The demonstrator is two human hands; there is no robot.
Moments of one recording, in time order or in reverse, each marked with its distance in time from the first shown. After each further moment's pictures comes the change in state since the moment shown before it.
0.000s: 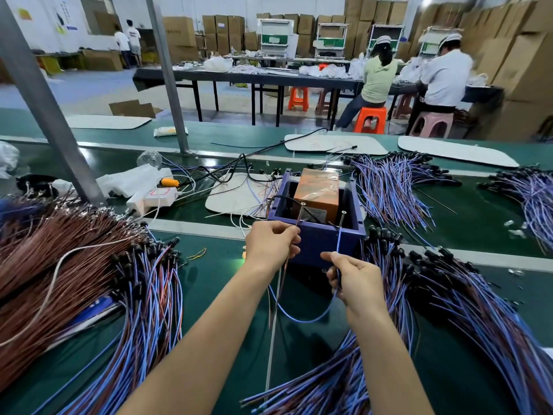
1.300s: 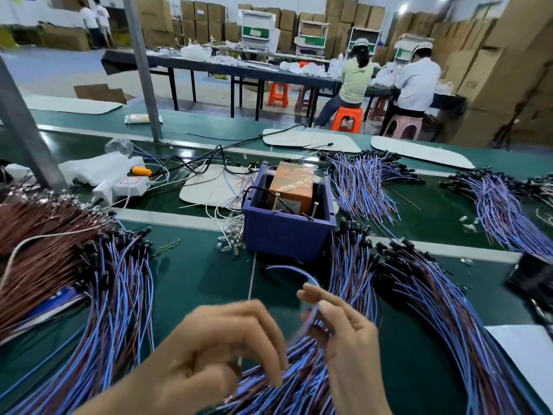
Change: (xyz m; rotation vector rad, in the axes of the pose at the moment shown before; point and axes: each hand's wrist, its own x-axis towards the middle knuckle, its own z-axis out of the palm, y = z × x) left_hand -0.148 0.008 -0.089 -0.075 -0.887 0.531; right_hand -0.095 0.022 -0.039 0.215 -0.117 -0.114
